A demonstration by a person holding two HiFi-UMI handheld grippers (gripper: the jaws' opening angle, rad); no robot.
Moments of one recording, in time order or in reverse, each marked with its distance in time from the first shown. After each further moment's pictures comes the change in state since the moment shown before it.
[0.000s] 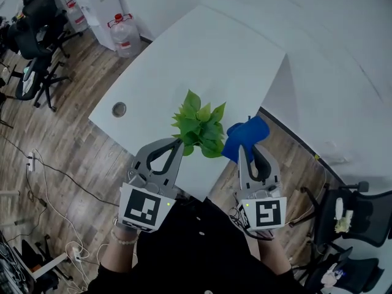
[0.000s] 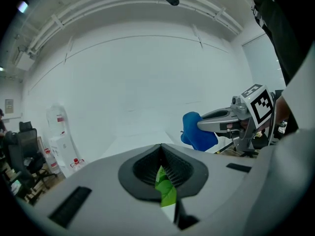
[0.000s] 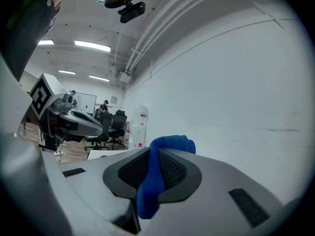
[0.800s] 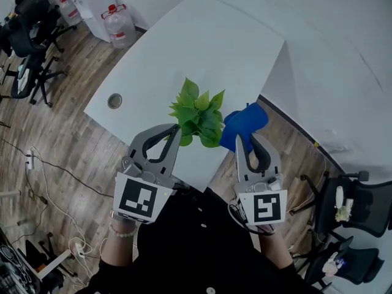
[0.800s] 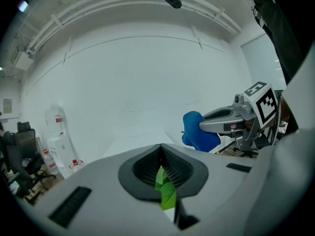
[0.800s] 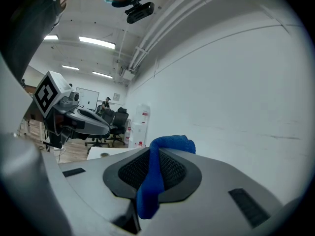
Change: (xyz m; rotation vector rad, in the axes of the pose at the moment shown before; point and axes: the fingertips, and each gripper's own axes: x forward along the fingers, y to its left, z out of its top) left arm 0.005 0.007 0.001 -0.019 0.003 -0.002; right arm 0.003 0.010 0.005 -0.056 0.010 0.012
